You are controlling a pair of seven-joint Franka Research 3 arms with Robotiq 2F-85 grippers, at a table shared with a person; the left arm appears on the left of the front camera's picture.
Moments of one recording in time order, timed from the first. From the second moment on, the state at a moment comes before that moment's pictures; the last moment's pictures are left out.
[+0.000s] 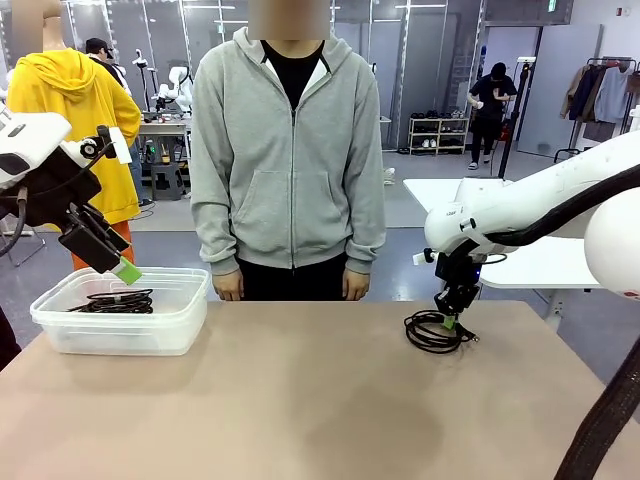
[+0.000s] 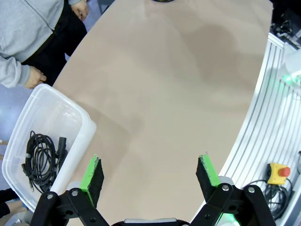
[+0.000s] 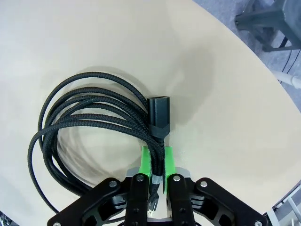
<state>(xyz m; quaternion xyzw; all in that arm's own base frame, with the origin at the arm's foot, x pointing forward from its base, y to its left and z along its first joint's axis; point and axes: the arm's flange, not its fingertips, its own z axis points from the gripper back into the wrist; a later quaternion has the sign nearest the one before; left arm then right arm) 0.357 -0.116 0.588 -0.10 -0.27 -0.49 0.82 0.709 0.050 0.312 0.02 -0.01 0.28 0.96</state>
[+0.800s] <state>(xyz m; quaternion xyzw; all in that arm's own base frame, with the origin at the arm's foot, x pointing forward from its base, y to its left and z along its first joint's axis) 0.357 -0.116 0.588 -0.10 -0.27 -0.49 0.82 0.683 0.073 0.396 0.08 -0.01 0.26 0.96</state>
